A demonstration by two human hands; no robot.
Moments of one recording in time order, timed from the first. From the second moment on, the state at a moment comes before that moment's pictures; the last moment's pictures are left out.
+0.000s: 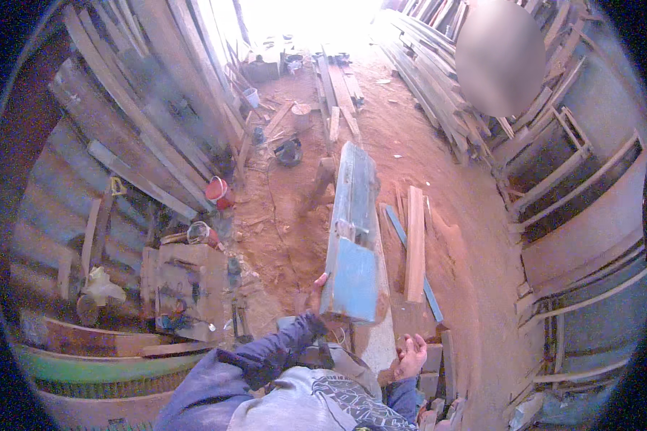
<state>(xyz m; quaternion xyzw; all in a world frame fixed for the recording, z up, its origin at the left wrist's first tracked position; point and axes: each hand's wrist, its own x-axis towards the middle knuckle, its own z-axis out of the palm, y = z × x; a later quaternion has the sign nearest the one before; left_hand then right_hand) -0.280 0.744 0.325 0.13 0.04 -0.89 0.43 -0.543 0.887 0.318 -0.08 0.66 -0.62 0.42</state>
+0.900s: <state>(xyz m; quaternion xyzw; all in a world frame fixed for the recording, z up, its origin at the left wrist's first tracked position) -0.320 0.640 0.538 -0.16 -0.05 -0.84 0.52 -0.589 0.922 0.292 -0.05 0.73 -0.63 0.26</state>
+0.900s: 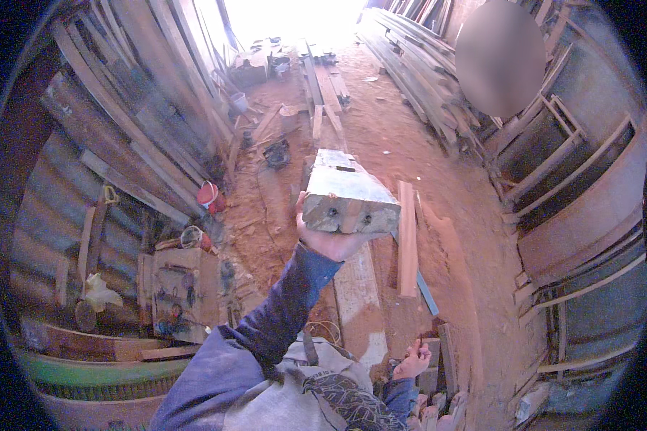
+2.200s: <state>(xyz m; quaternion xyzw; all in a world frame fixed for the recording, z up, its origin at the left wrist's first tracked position) -0.318 0.645 0.539 0.04 0.06 -0.84 0.54 -0.588 1.063 0.334 -0.30 0.91 -0.25 0.15</state>
